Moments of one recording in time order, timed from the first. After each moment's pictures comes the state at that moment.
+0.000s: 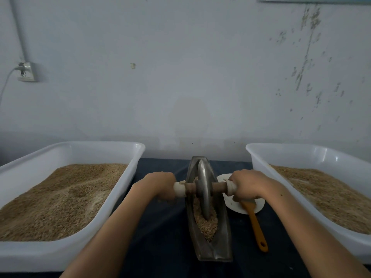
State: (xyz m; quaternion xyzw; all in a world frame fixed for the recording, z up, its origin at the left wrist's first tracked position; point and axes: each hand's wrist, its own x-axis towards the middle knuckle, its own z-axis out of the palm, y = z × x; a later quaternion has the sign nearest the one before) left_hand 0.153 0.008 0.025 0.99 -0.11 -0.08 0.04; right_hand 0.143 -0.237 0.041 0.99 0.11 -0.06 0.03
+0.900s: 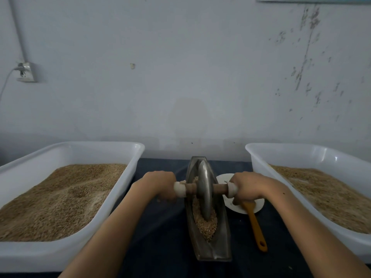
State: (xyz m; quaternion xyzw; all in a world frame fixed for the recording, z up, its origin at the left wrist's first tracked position) left_hand 0.150 0.005 0.031 0.99 -0.12 -0.08 0.01; right_hand 0.140 -0.241 0.042 0.99 0.11 -0.11 0.00
